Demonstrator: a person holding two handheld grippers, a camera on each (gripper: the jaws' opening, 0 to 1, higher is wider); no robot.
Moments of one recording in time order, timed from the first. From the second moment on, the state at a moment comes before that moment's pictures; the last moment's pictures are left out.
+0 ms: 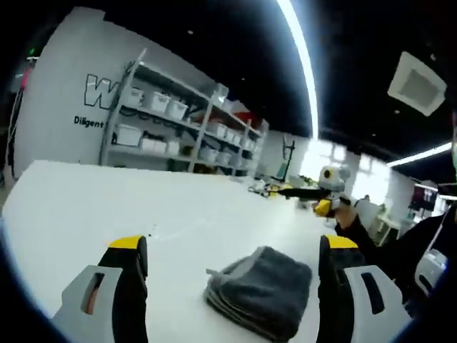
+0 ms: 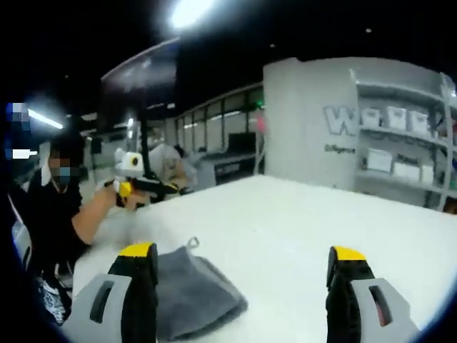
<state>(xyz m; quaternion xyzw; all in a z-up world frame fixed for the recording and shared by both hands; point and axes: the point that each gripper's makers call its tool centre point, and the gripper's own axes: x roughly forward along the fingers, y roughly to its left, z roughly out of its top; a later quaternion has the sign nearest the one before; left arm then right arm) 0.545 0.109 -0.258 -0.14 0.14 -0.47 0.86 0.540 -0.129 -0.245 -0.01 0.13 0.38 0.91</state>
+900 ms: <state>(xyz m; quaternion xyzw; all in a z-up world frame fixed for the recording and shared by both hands) 0.521 0.061 -0.352 -0.16 0.26 -0.48 0.82 0.535 -0.110 -0.346 0.08 0.25 0.38 0.89</state>
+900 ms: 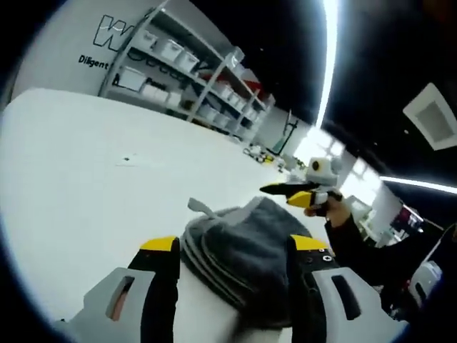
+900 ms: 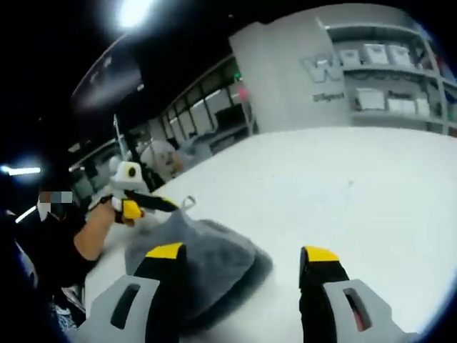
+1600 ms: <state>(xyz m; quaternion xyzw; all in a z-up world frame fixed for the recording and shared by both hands) 0.513 0.042 -0.376 -0.17 0.29 -0.47 0.82 0.524 -0.084 -0.377 0.10 0.30 0.41 0.86</state>
